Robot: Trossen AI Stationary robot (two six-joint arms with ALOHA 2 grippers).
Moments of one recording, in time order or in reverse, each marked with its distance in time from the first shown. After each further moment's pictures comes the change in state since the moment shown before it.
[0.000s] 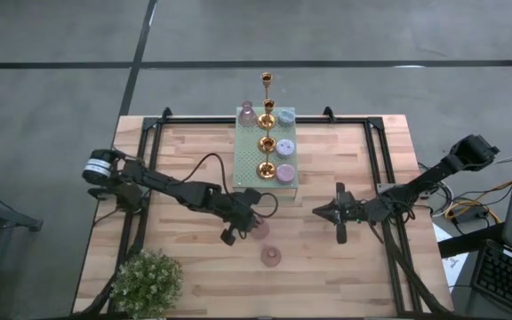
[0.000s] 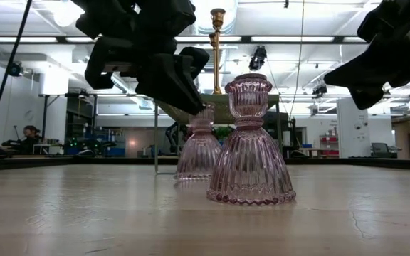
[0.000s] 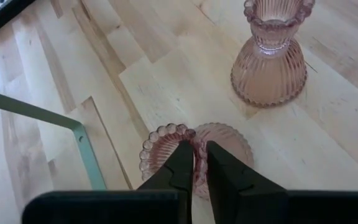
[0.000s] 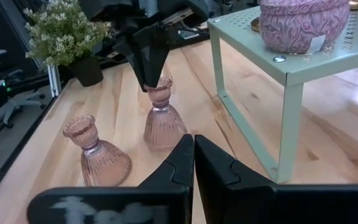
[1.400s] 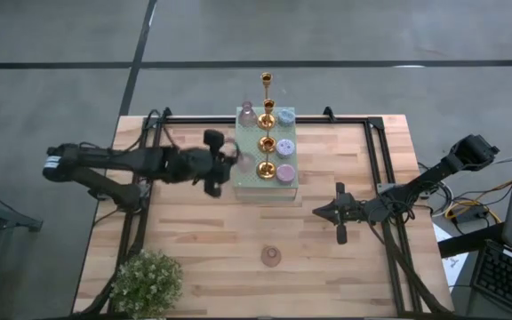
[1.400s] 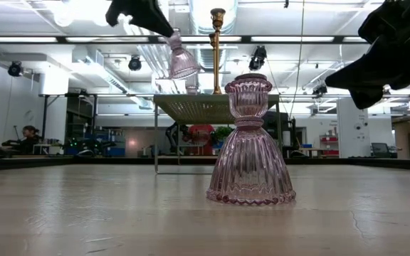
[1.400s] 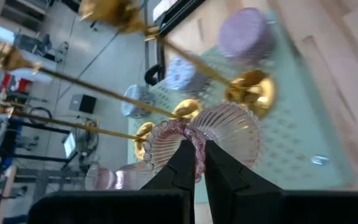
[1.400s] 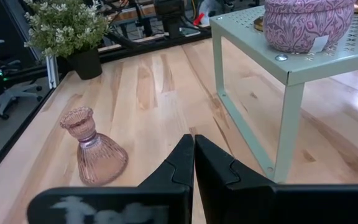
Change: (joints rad) left arm 0.146 -0.429 0.179 -0.408 -0.525 0.159; right arm 0.000 0.001 -0.006 -0.002 -0.007 -0.041
